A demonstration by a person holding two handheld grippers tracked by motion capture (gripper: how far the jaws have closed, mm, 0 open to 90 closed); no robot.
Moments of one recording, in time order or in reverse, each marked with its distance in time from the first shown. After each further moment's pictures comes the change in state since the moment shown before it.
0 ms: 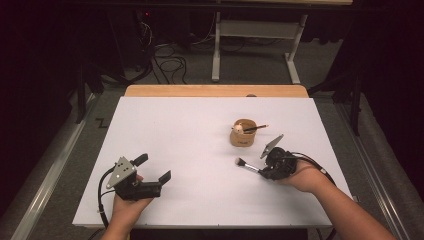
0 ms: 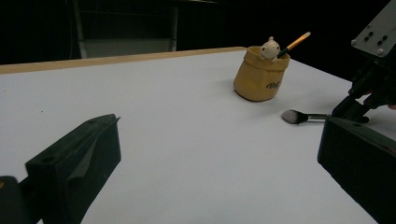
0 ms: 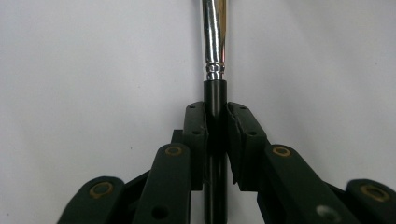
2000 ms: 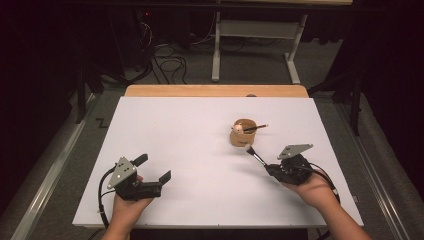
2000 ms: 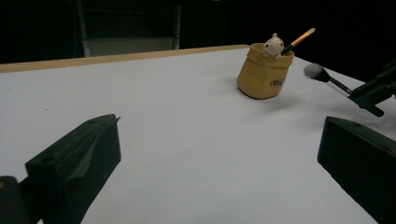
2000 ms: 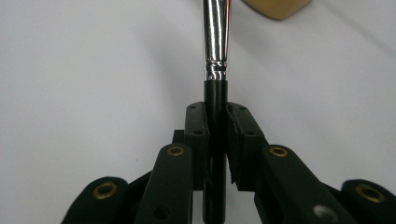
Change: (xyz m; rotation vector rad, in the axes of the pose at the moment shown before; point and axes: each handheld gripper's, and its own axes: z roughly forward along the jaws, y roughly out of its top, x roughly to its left) left arm 0.000 -0.001 0.001 0.005 0.016 0.001; right arm 0.014 -0.041 -0.020 -0.351 -0.096 0.181
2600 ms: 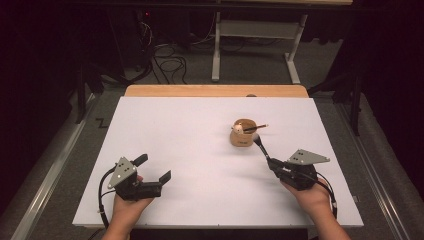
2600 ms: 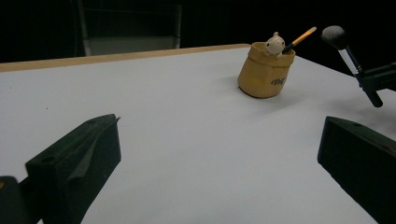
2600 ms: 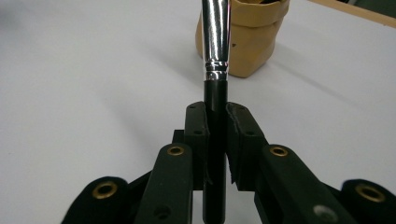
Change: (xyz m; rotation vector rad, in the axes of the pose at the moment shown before) left arm 0.000 0.000 0.001 0.006 0.002 0.006; right arm 0.011 -0.019 -0.010 -0.290 -0.111 0.080
